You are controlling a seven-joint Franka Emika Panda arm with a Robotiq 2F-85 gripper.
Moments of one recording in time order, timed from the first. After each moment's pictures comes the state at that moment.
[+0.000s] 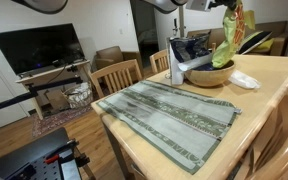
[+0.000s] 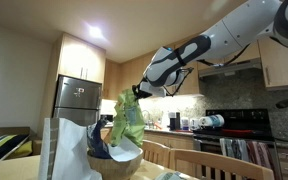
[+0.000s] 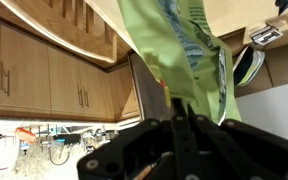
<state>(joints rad) 0.03 0.93 -0.26 -0.96 0.01 2.83 0.48</state>
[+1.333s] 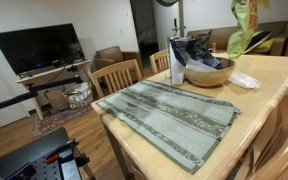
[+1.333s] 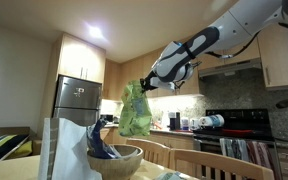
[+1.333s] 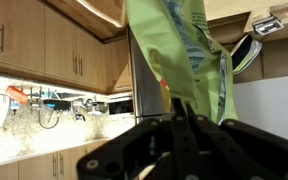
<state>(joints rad) 0.01 0.78 -0.27 -1.16 -0.04 3.00 0.33</state>
